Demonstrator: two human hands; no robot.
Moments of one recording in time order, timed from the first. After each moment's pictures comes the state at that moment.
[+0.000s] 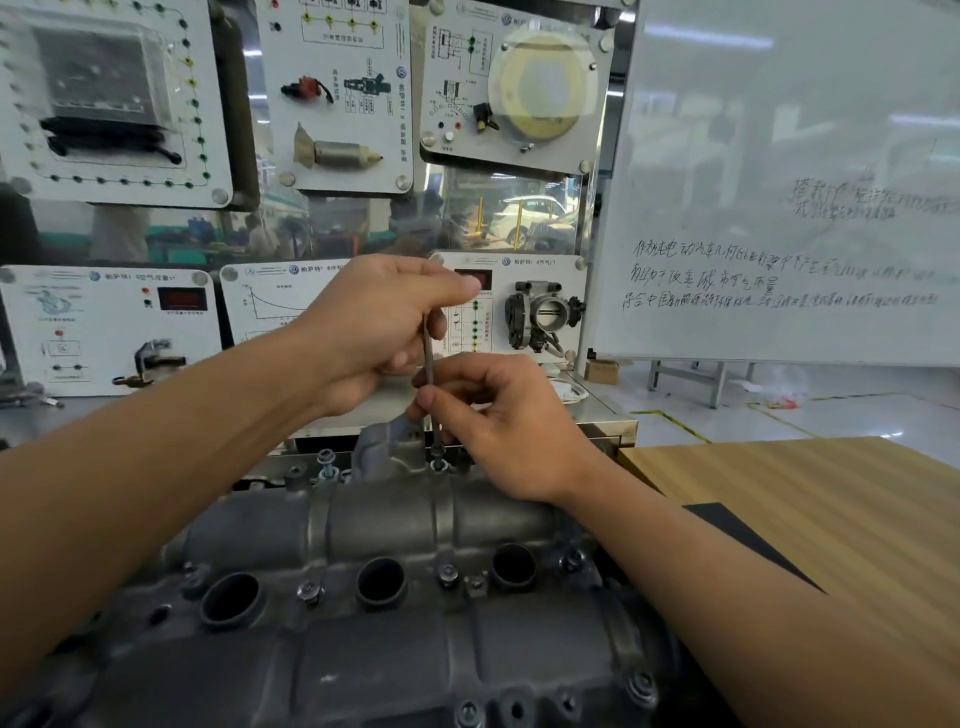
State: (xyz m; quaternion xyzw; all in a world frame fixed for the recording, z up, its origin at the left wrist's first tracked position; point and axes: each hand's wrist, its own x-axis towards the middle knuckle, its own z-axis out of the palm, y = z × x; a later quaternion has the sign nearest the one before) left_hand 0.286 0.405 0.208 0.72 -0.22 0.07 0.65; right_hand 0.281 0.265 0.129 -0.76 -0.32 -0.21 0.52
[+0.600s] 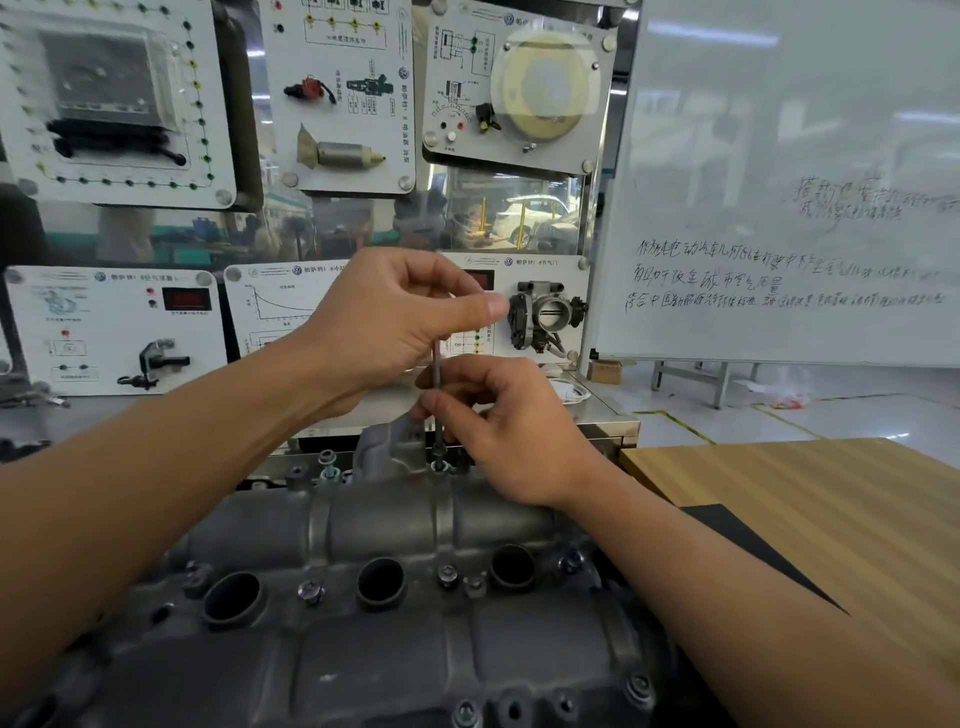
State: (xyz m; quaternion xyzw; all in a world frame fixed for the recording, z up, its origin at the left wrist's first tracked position) left_hand 0.287 0.406 0.203 0.73 -0.32 0.12 0.60; right_hand 0.274 0.265 0.132 -0.78 -0.31 -0.23 0.49
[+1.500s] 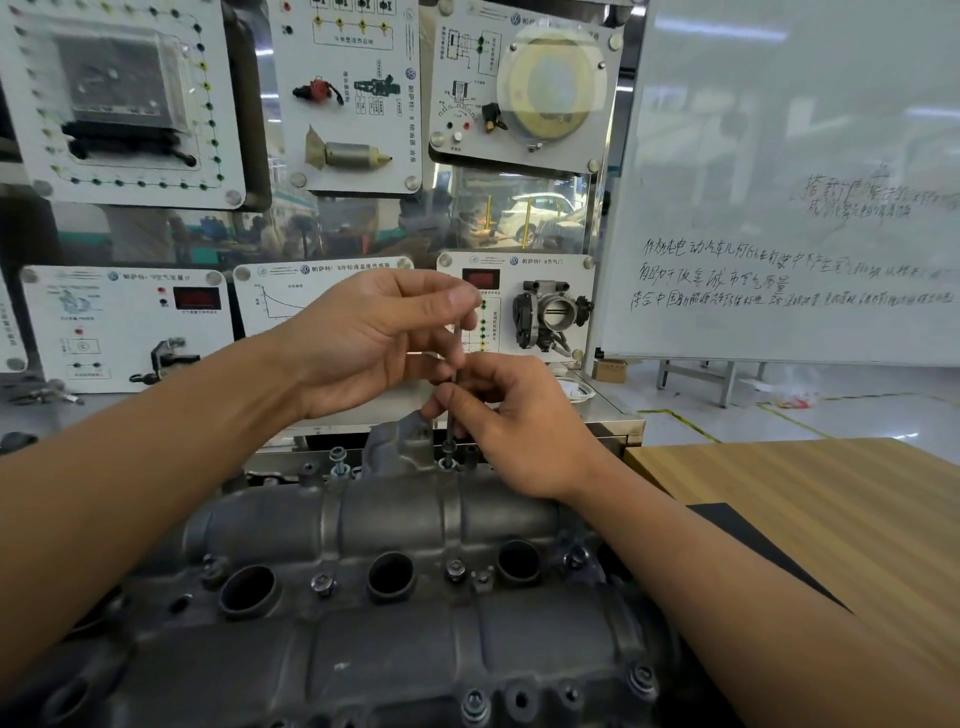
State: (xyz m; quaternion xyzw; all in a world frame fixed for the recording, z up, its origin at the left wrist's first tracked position) left_hand 0.292 0.426 0.202 0.64 -0.36 -0.09 0.68; right_hand 0.275 0.265 0.134 -0.79 -0.28 -0.23 0.49
